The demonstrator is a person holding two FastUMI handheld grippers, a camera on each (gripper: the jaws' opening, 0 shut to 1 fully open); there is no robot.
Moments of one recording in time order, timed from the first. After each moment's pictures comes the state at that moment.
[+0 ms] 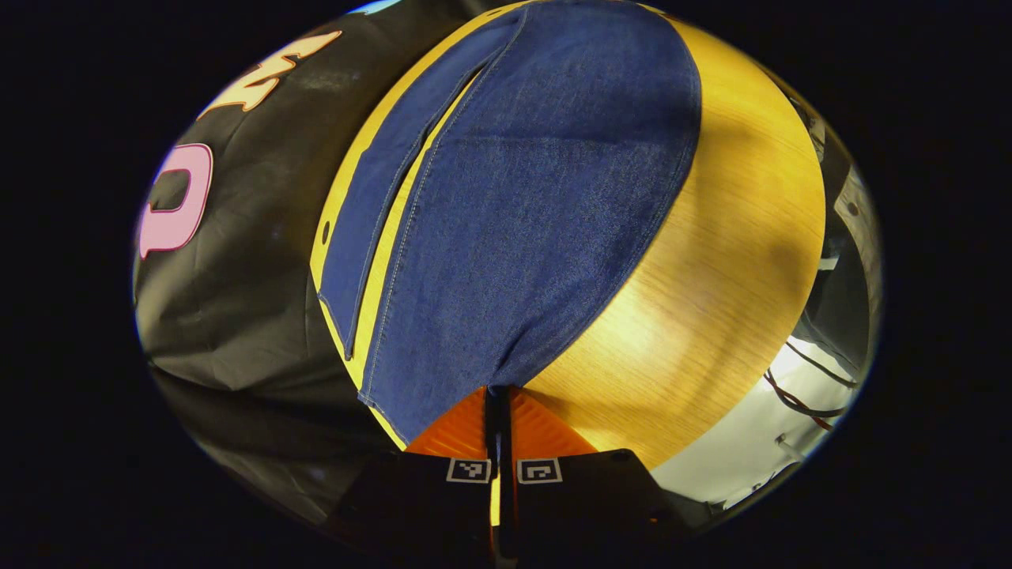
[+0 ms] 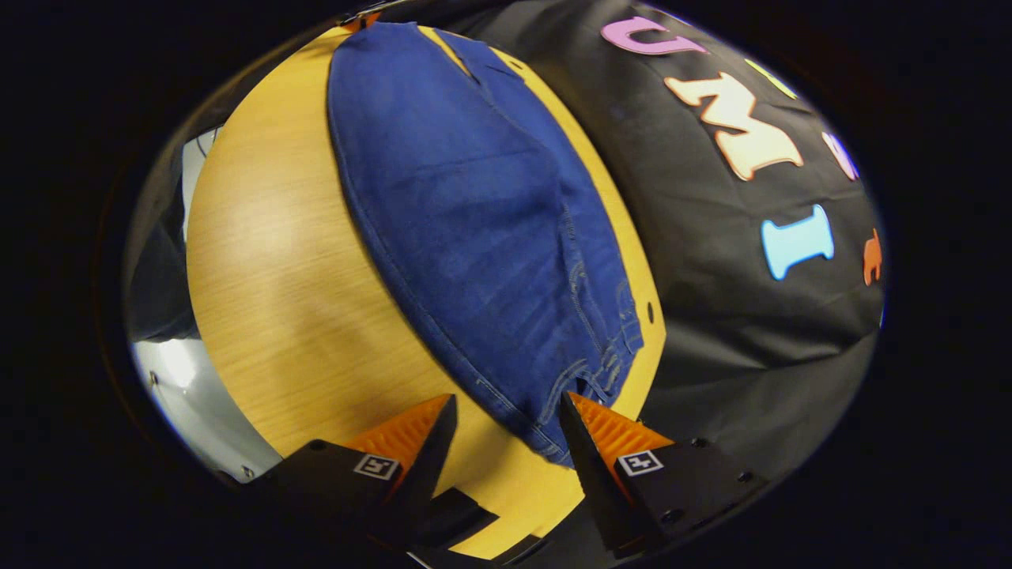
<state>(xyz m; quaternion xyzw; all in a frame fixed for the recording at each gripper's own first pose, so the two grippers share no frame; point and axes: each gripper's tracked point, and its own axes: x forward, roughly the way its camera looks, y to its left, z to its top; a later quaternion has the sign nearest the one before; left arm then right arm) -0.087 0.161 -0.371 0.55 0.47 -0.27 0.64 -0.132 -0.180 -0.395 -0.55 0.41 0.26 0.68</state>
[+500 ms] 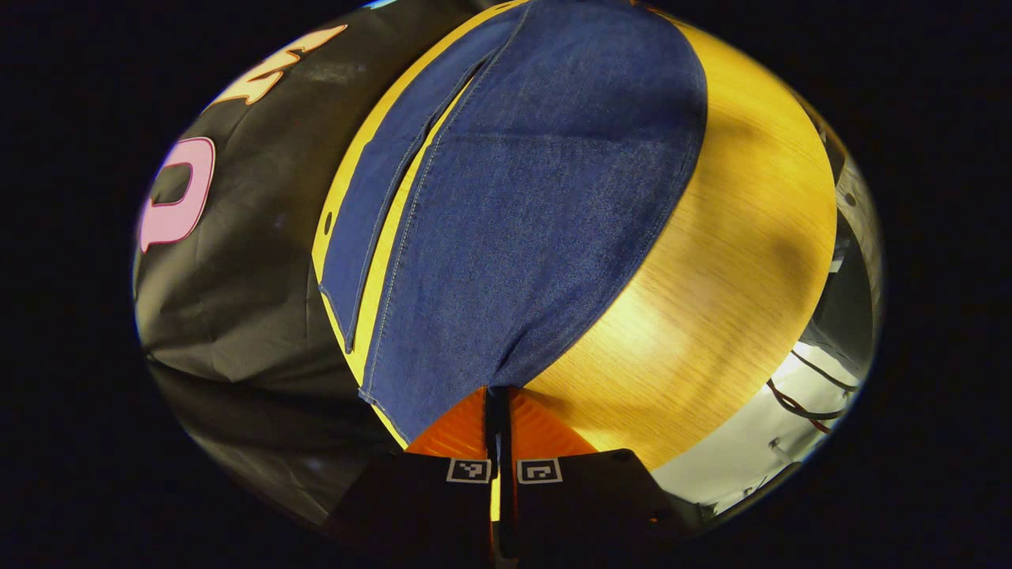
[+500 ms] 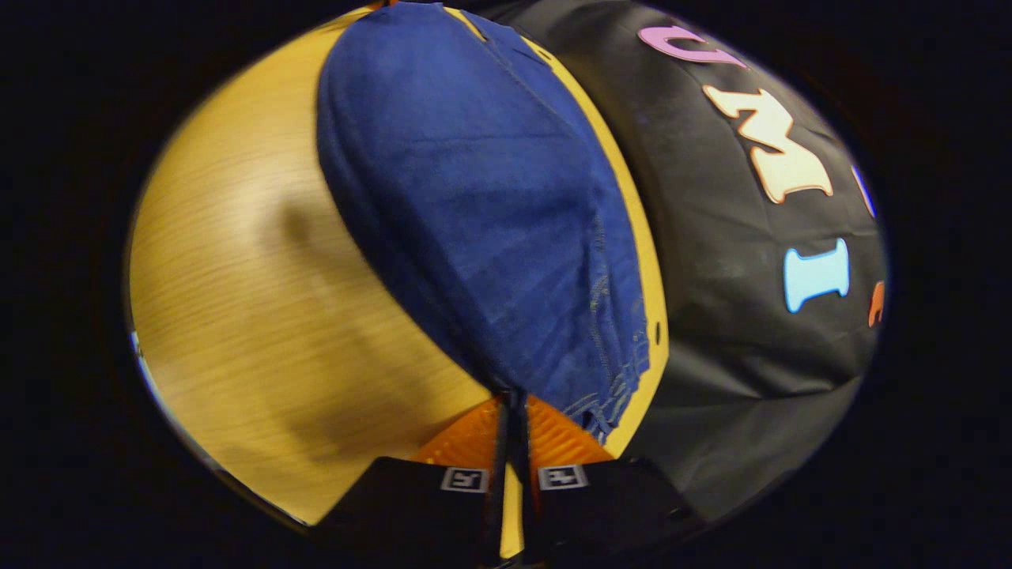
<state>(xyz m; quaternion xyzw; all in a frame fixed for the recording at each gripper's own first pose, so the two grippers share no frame) -0.083 0.160 -0.371 0.54 0.48 -0.24 0.64 -0.092 -0.180 -0.426 -0.56 0.41 0.25 0.67</state>
